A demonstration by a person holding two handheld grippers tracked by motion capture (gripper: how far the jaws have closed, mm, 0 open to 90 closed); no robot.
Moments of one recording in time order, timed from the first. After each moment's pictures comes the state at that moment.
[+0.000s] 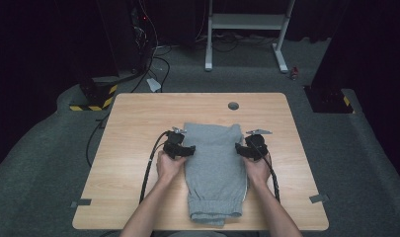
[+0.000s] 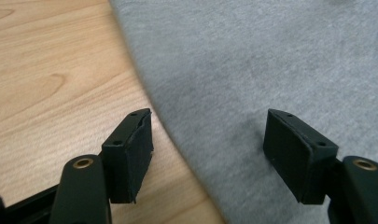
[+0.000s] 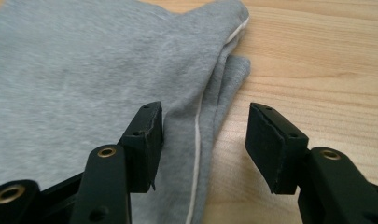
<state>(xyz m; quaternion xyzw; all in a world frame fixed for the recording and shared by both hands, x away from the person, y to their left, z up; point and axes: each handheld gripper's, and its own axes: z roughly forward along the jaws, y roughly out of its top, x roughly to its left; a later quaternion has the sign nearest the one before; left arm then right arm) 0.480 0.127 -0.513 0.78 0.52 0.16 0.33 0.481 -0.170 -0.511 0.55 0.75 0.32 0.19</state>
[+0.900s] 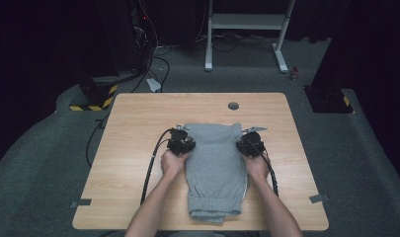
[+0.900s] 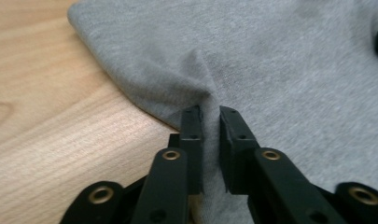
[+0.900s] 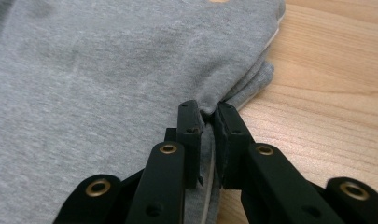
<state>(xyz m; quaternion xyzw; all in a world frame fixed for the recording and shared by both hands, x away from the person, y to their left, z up) 0.494 0.122 -0.514 0.77 0.52 0.10 0.37 0.494 -0.167 -0.512 0.51 0.78 0.32 0.16</state>
